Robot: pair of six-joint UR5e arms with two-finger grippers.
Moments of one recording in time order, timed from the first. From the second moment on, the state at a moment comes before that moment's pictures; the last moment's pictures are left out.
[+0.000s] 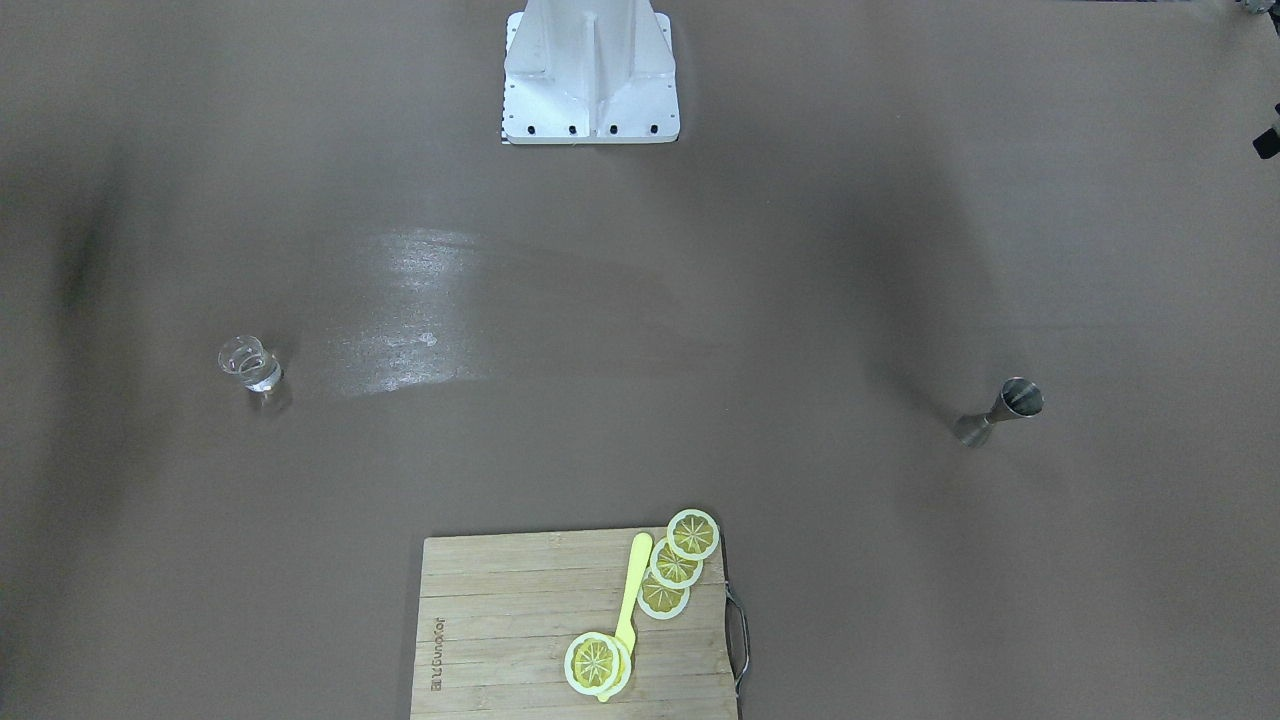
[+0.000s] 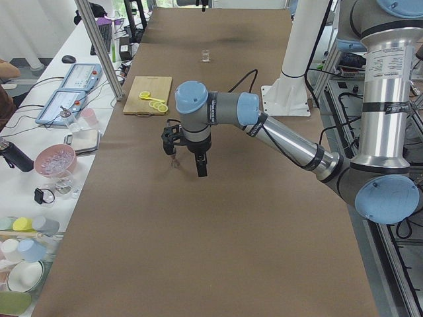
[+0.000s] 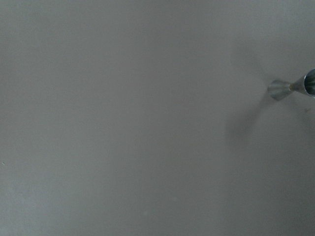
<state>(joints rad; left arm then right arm) -1.51 -1.55 -2.16 -1.02 -2.43 -0.21 1.39 -1.55 1.83 -1.40 2.36 -0.17</state>
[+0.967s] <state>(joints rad) -1.13 -1.55 -2.16 -1.37 -2.34 -0.82 1.24 -1.45 1.82 -1.12 2.36 -0.20</state>
